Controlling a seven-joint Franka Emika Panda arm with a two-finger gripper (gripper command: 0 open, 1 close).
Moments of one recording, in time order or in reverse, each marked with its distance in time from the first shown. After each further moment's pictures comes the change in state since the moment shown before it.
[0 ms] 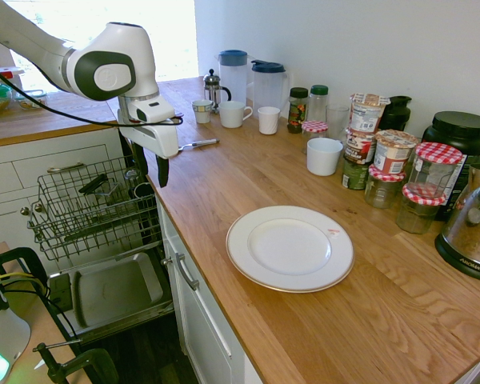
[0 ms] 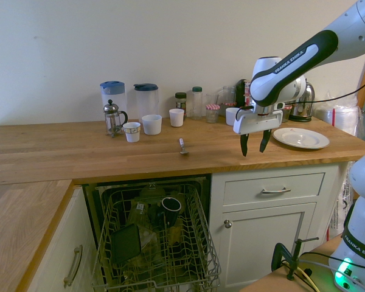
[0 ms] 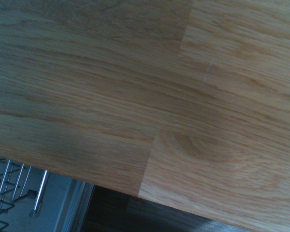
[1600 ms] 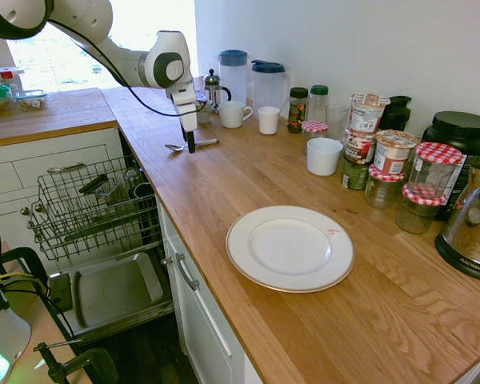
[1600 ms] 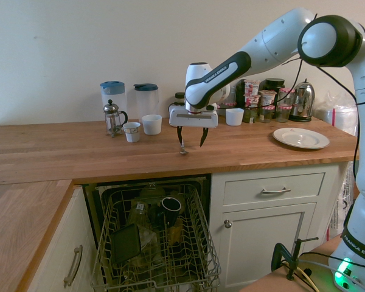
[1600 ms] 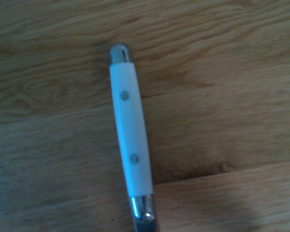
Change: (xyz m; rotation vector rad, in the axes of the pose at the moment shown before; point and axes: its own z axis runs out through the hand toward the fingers) arm 0.037 -0.266 0.035 0.079 0.039 0.464
